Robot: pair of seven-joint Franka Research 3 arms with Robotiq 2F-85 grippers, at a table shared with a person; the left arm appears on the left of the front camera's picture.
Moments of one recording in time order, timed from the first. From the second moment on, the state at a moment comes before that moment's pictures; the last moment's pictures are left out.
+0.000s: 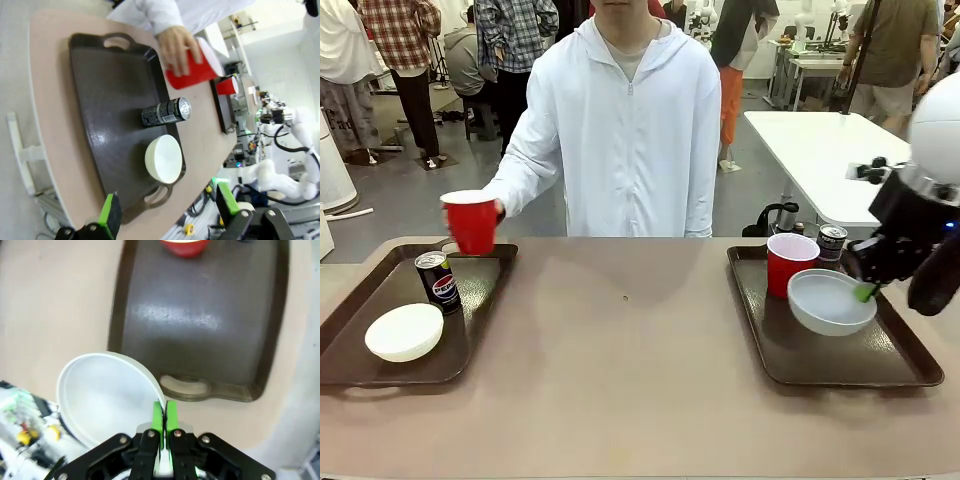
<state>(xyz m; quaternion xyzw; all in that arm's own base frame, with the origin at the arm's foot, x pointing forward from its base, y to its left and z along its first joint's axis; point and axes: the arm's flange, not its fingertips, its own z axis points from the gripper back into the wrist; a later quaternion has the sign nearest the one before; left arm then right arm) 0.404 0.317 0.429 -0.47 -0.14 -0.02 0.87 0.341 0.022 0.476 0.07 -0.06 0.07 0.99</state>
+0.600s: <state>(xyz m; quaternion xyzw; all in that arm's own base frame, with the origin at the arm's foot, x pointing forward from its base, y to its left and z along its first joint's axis) 0.404 0.317 0.429 -0.47 -0.14 -0.02 0.87 0.375 0.004 0.445 0.08 -0.08 0.04 0.99</state>
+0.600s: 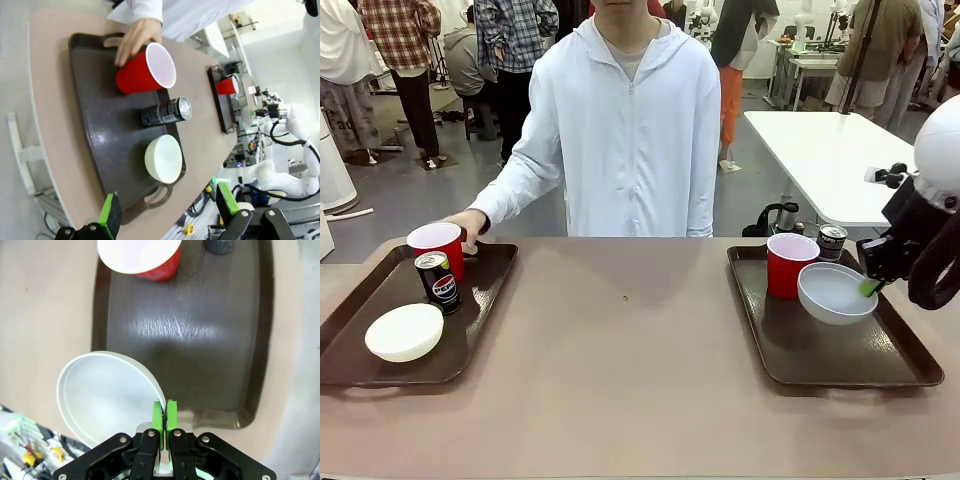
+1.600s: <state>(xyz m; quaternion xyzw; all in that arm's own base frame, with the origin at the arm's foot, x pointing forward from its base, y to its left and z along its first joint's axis) 0.404 0.316 0.429 -0.47 -0.14 -0.02 0.87 0.420 0.012 0.350 0.06 -0.06 0.02 1.00</state>
